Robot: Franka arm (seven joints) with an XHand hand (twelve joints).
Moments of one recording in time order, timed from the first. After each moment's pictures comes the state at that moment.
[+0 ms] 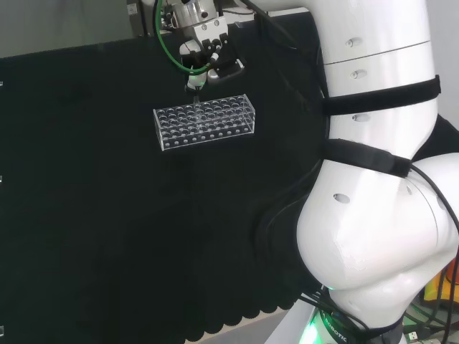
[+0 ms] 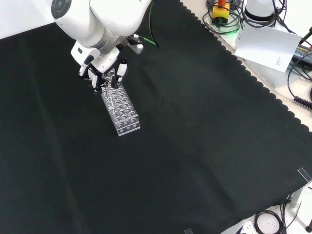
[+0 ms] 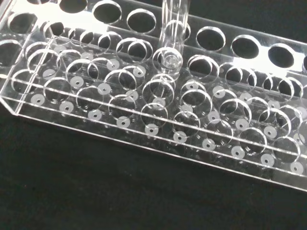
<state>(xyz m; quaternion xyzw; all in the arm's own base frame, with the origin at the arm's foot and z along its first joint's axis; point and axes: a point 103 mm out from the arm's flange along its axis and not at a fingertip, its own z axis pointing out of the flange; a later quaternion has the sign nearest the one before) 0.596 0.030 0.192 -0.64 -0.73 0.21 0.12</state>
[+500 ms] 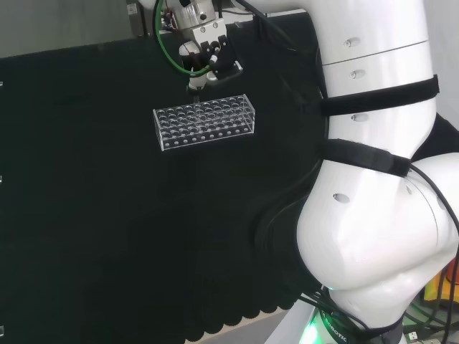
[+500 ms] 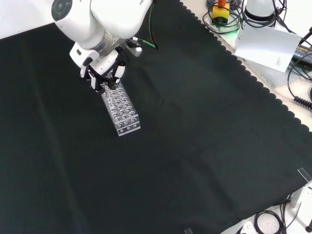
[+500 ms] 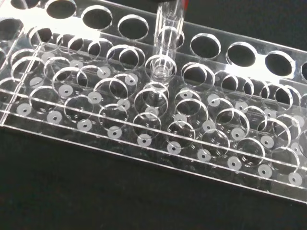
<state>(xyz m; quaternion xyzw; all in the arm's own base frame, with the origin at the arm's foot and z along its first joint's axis) 0.602 0.029 0.185 -0.65 -0.73 0.20 0.11</state>
